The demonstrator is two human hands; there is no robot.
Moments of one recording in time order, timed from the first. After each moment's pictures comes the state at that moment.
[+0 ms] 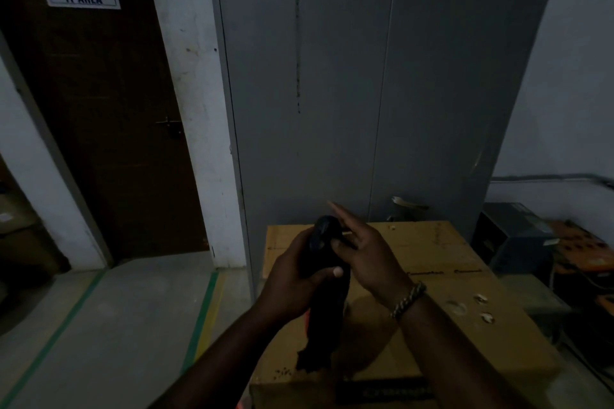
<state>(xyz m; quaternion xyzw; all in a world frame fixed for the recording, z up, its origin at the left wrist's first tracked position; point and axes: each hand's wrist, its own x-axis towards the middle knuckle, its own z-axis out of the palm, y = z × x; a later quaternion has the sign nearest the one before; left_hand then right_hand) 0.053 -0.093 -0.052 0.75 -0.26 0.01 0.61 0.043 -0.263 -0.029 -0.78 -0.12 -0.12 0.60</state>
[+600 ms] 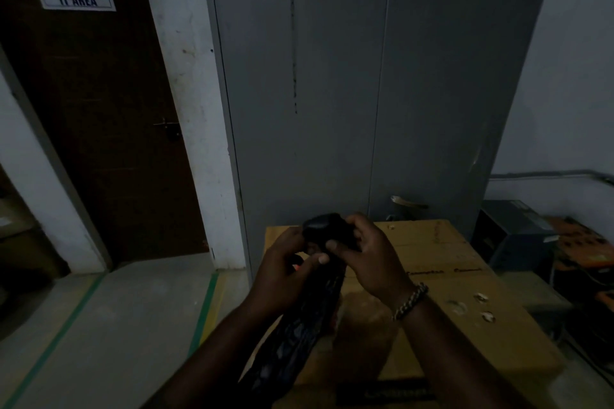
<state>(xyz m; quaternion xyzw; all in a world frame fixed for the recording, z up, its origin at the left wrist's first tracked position) 0.061 -0.085 -0.043 0.76 -0.29 0.10 0.57 0.043 -0.270 -0.035 -0.79 -0.11 -0.17 0.58</state>
